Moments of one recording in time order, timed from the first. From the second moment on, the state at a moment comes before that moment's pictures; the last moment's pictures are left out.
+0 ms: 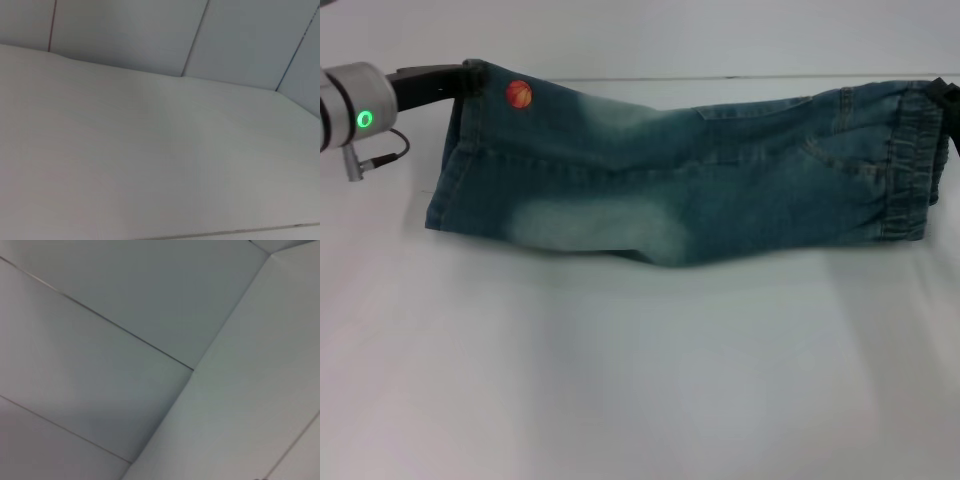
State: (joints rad) left arm -0.83 -2.10 0.49 0.57 2.20 0.80 -1.84; right arm 0.60 2.09 -0.09 -0.16 -1.51 -0.99 1.52
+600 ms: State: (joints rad) left arm -0.79 -2.14 0.53 0.66 2.20 0.79 -1.83; right arm 0.50 2.07 -0.13 -0.18 -1.52 -1.03 1.53
